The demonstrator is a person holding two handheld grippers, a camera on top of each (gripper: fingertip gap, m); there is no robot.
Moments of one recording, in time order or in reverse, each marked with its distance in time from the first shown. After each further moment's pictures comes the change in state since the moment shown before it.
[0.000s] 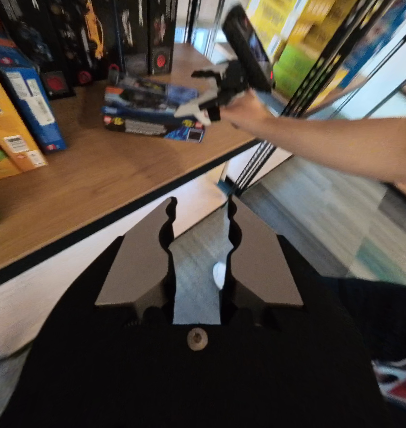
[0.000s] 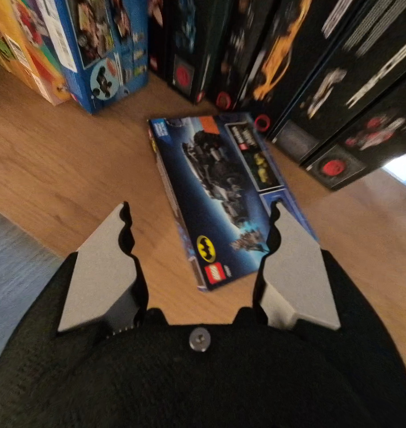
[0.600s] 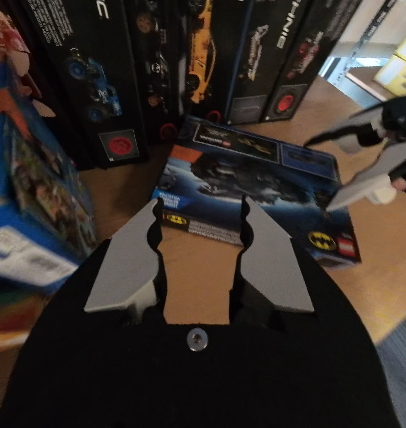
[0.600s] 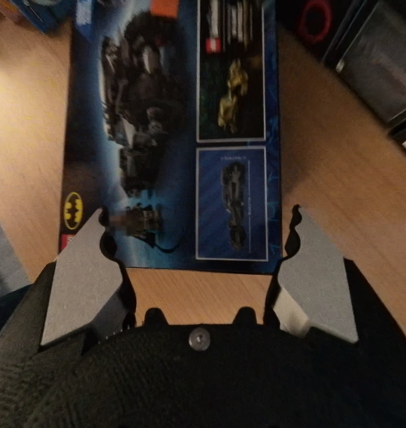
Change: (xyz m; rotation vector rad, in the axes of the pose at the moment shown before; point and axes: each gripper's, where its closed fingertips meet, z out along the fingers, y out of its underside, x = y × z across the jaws) left arm -0.206 -0.084 0.322 0.091 -0.306 -0.040; right arm 0.085 0.069 0.115 -0.309 -0.532 0.056
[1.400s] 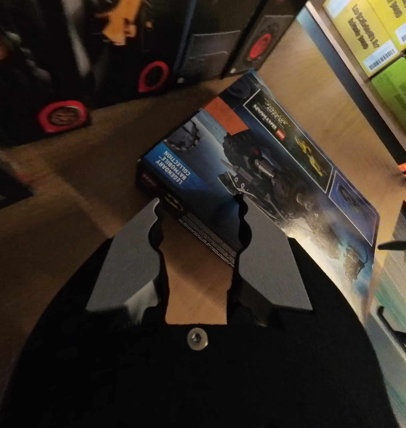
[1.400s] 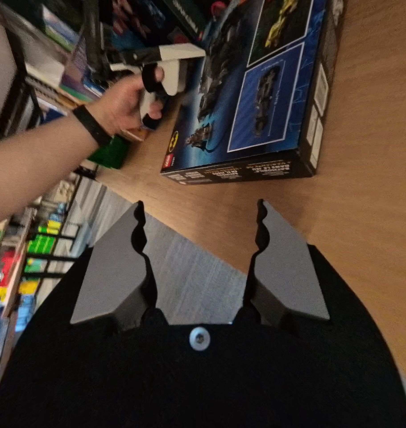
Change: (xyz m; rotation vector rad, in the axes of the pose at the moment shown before) left arm 0.028 0.016 0.135 -0.316 0.389 -0.076; right arm -0.109 0.102 -0.092 0.484 -0.173 0.690
